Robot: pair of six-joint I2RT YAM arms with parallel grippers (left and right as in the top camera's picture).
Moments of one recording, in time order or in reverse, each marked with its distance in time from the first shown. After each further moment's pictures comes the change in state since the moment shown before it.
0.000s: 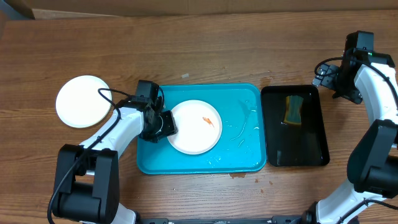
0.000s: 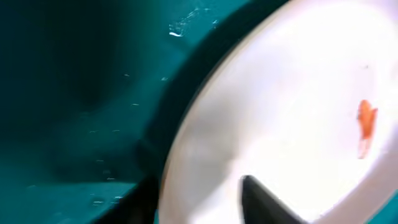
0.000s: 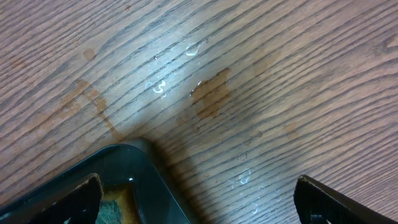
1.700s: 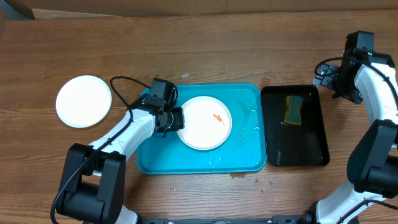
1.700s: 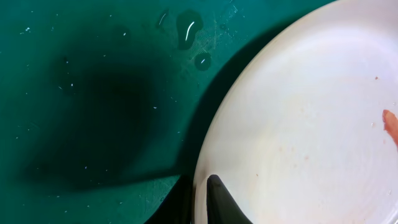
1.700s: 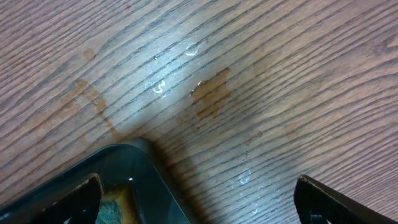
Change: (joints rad) left arm -0.109 0.000 0.000 0.152 -0.174 0.114; right arm 0.000 0.000 0.000 0.000 0.000 0.000
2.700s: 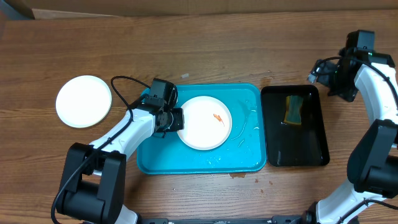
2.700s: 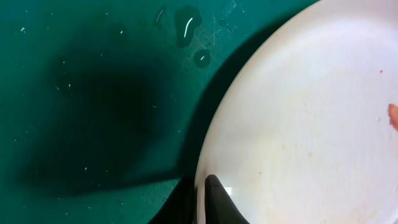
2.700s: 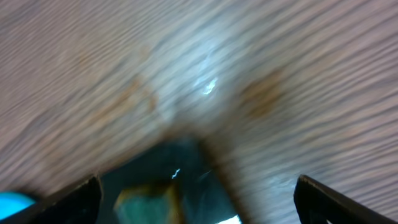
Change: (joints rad) left arm 0.000 0.004 0.000 -0.003 0.003 0.026; right arm 0.000 0.000 0.000 0.001 -0.200 0.016
